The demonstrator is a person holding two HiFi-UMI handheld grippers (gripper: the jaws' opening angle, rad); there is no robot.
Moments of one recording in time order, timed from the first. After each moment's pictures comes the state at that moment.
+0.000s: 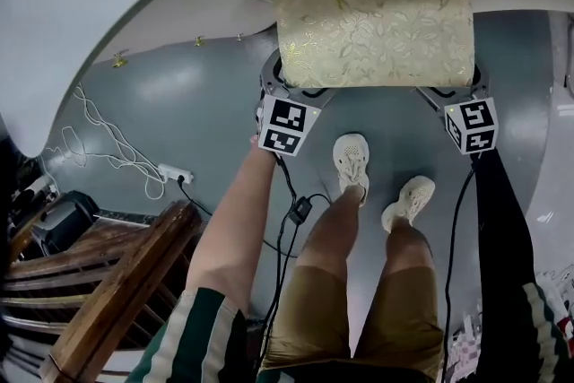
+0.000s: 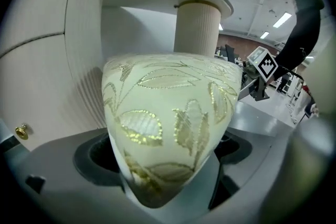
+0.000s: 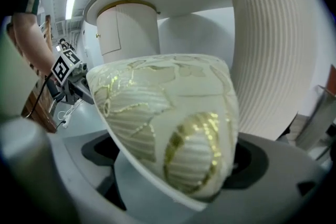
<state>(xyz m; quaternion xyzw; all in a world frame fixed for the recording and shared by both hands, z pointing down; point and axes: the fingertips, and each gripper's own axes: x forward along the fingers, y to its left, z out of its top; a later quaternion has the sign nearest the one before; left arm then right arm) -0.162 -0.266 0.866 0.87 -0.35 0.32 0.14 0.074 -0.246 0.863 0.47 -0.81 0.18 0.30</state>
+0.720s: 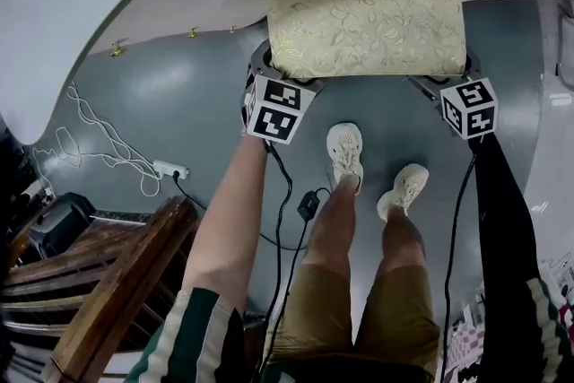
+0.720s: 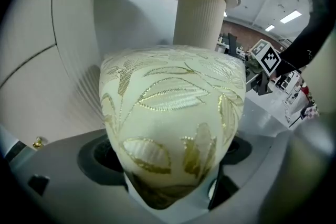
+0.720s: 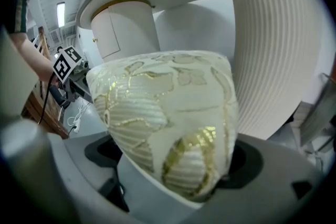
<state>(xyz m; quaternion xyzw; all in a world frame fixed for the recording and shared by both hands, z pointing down) -0.169 -0.259 0.845 0.84 -0.33 0.40 0.18 0.067 -0.233 0.852 0.44 -0.80 0.25 0.32</state>
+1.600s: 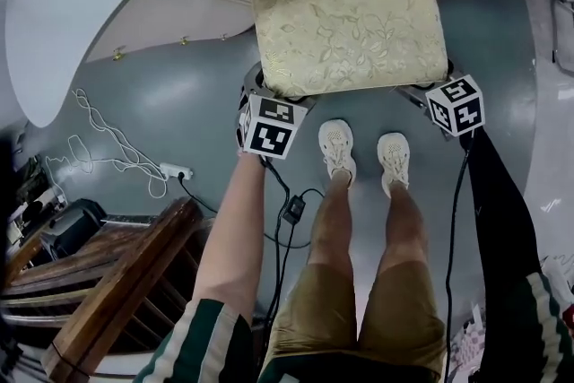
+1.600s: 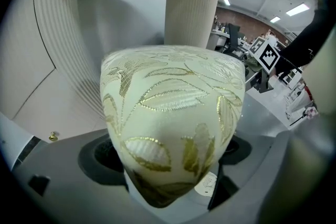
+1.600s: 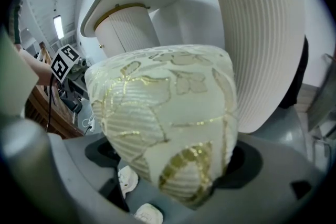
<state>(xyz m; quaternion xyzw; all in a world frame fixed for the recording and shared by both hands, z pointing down) -0.177 -0.252 0.843 0.80 -0.33 0.46 0.21 0.059 -0.230 0.876 0.39 -0.80 0.33 0.32</state>
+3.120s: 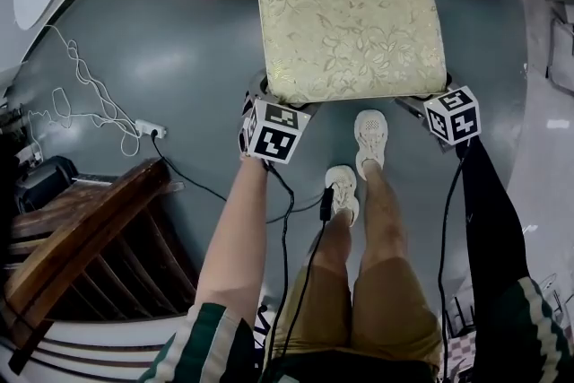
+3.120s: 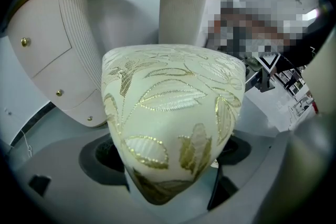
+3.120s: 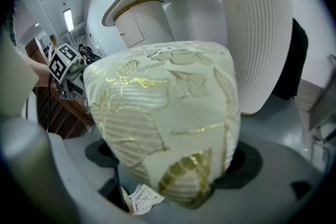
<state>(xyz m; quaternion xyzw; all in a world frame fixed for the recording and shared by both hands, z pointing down) -0.168 -0.229 0.849 0.75 -0.37 0.46 0.29 0.071 -0.238 0.884 0.30 -0.80 0.35 0.38</state>
